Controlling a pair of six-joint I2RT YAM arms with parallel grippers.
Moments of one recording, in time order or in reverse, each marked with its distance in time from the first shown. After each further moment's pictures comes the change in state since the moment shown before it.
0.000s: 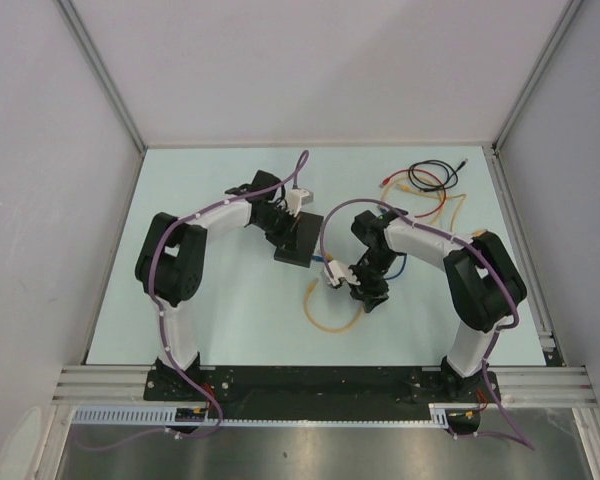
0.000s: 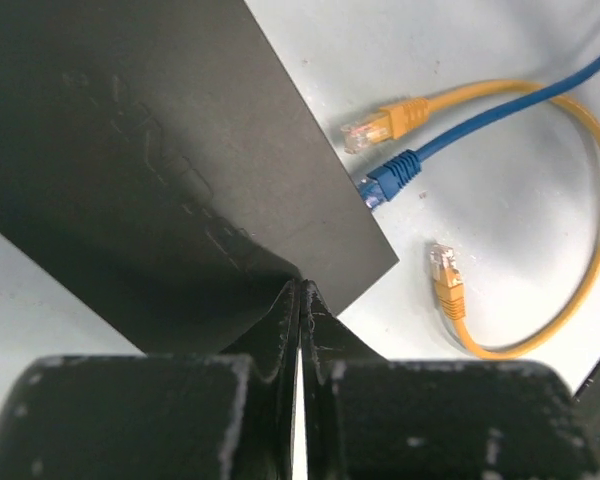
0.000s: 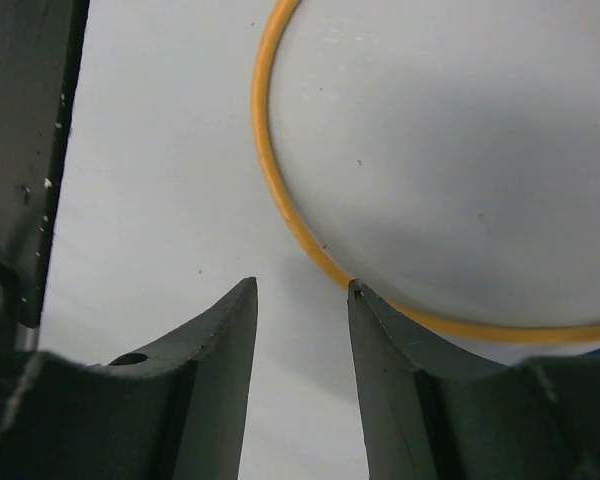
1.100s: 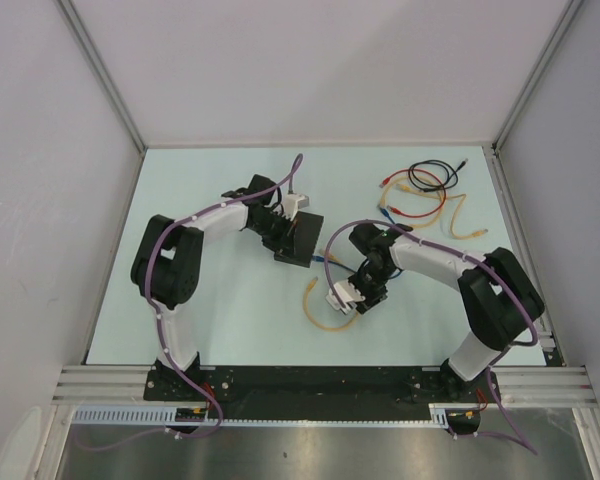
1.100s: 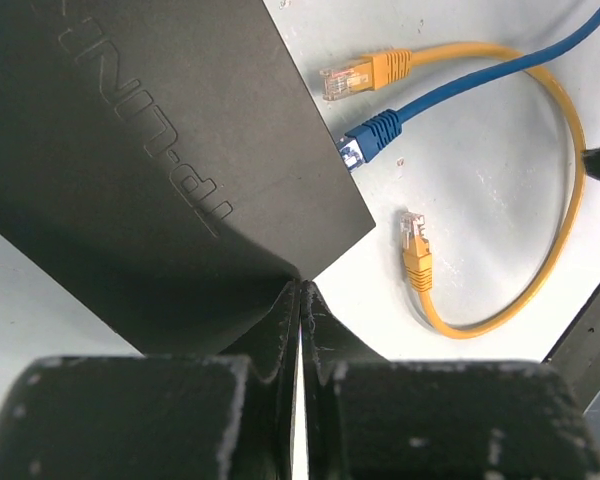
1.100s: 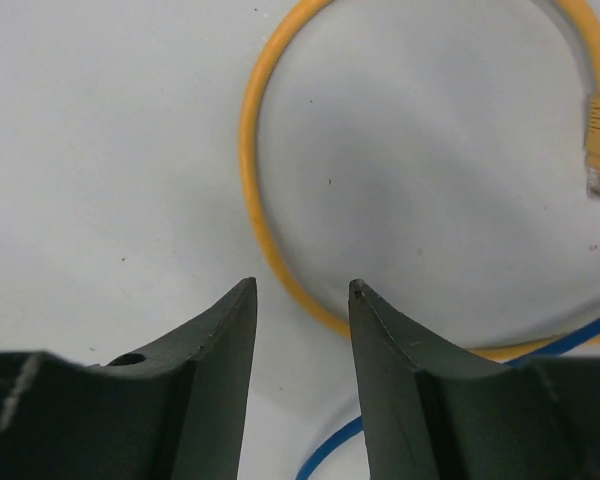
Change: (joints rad) left arm 0.014 -0.035 -0.054 -0.025 0.036 -0.050; right arm 0.077 -0.145 -0.151 0.180 0.082 -0.284
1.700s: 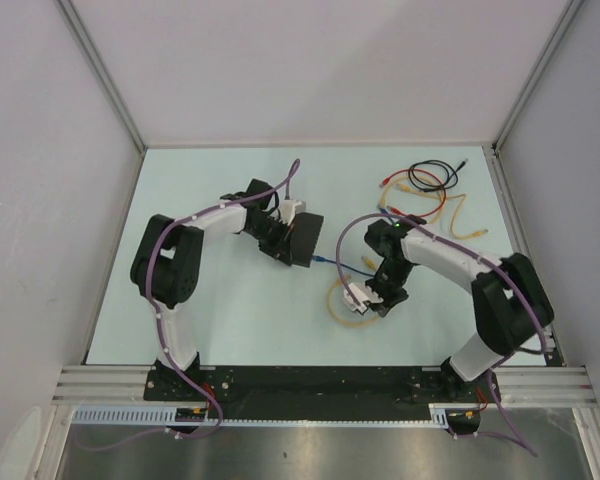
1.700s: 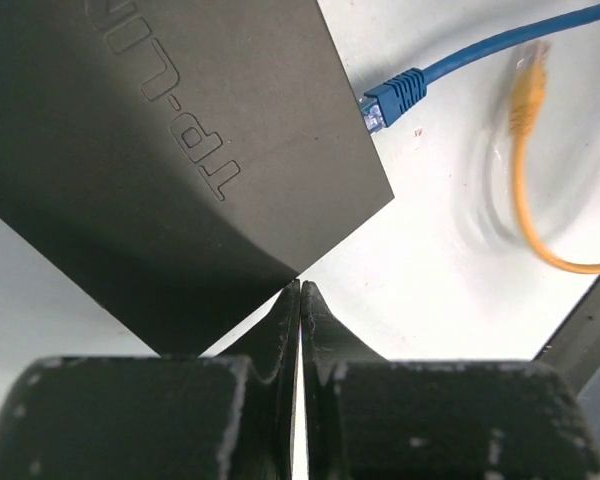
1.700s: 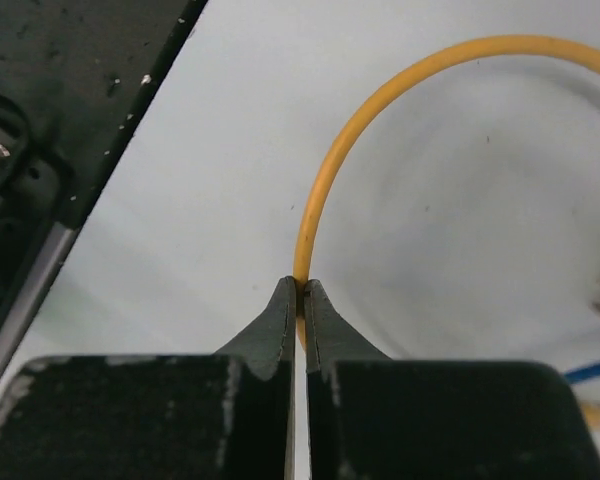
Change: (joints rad) left arm 0.013 -0.005 -0.040 -0.011 -0.005 -0.003; right arm -0.058 -0.003 0.041 -0.319 0.007 -0.077
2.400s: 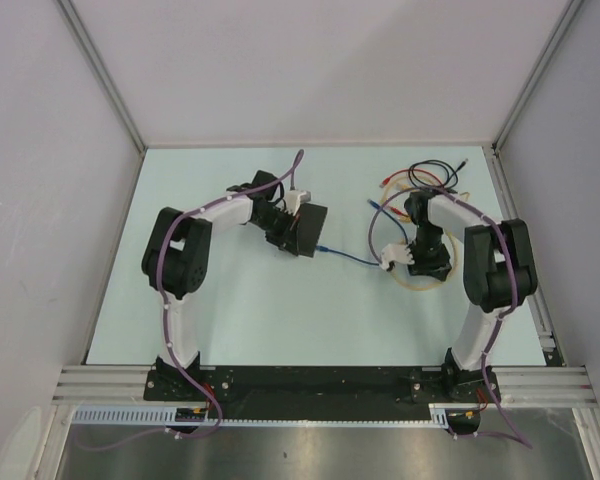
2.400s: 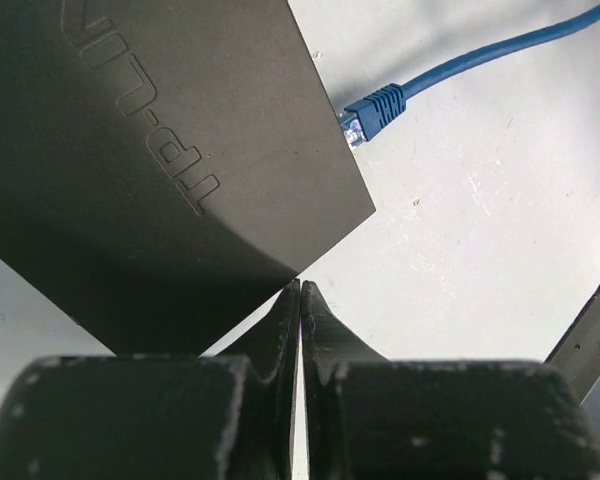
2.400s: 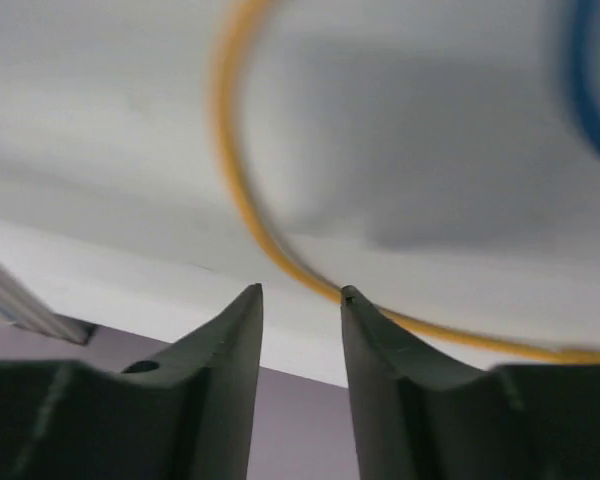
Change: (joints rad) left arm 0.003 0.109 0.145 -0.010 0.038 -0.025; right arm -0.383 0.205 0.156 0.030 0.580 0.225
